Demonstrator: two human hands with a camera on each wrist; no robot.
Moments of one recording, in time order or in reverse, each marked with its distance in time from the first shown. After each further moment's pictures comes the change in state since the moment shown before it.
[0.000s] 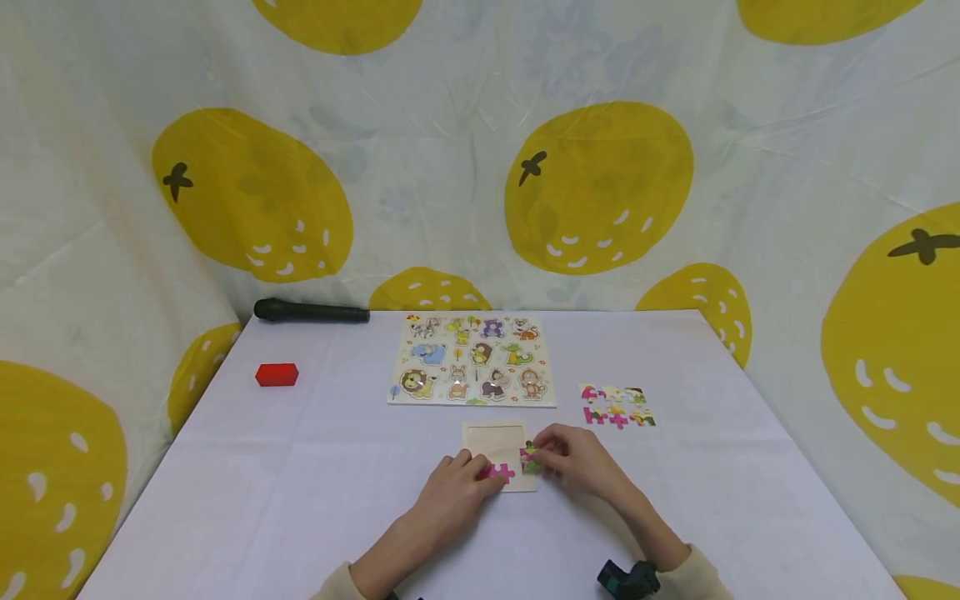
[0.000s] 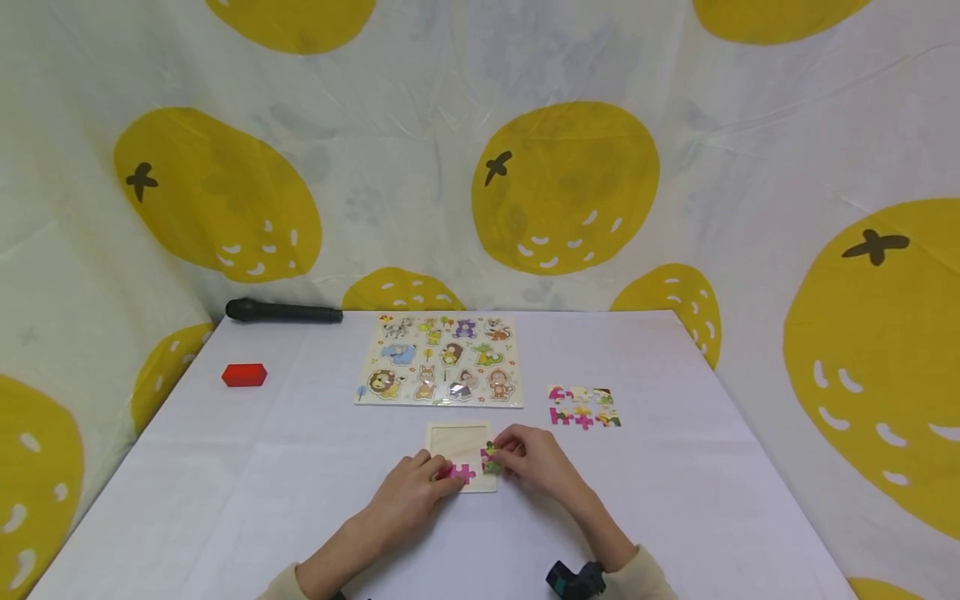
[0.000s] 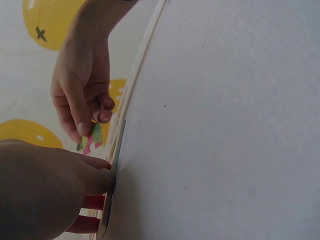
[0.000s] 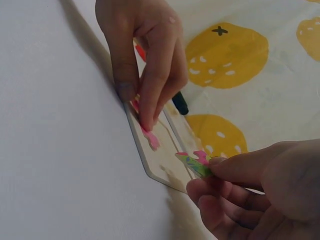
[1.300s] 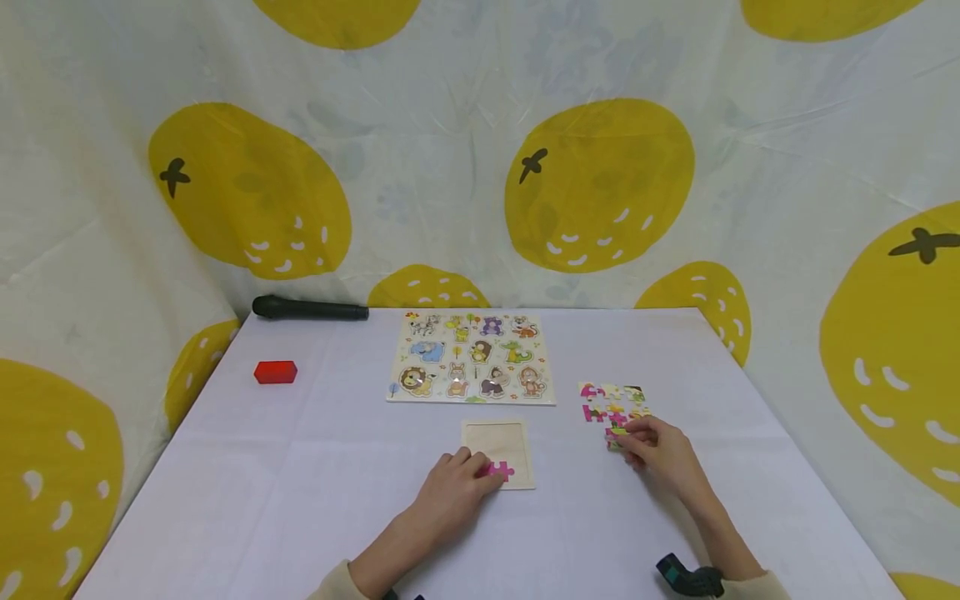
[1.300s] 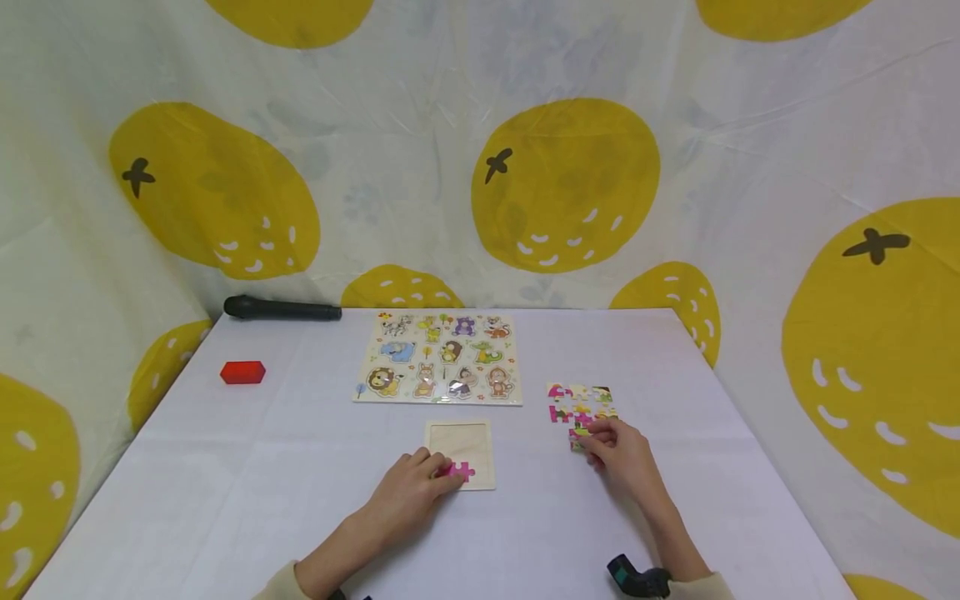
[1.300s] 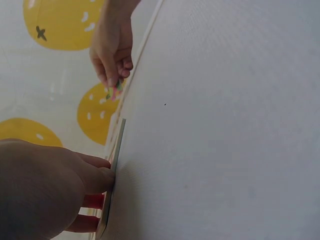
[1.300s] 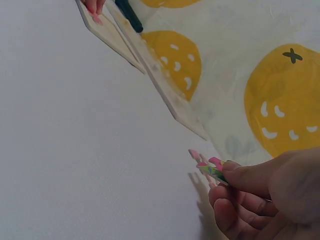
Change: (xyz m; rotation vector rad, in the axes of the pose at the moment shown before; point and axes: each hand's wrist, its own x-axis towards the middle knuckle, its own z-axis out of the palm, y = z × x) left_hand 0.000 -0.001 0.003 -0.015 -0.001 -0.012; right_hand -0.033 0.074 -0.075 0.008 0.250 0.257
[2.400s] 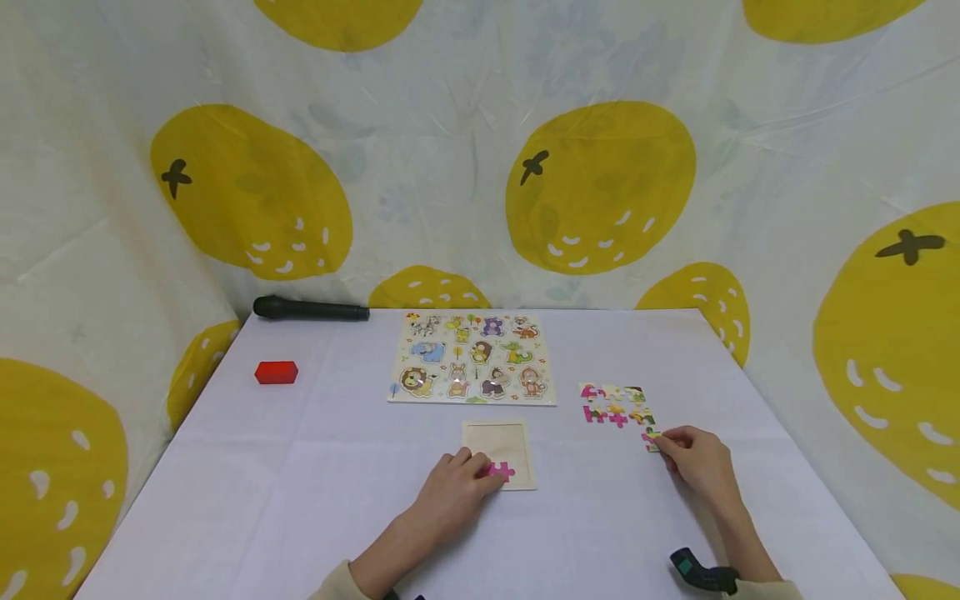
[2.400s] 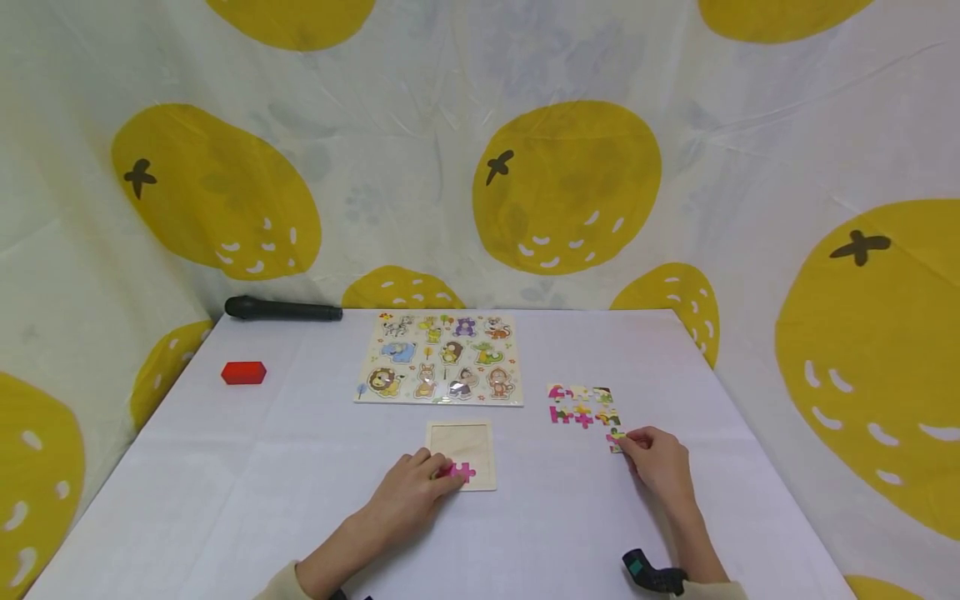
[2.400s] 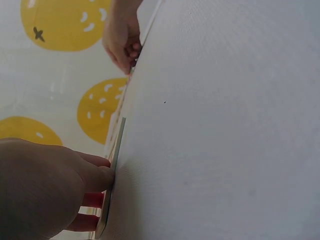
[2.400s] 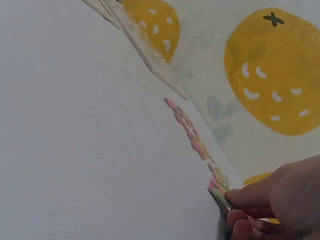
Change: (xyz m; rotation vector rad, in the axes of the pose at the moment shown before) left_hand 0.001 0.000 -0.003 -0.009 -0.009 -0.006; right_hand -0.002 0.032 -0.026 -0.115 0.127 0.164
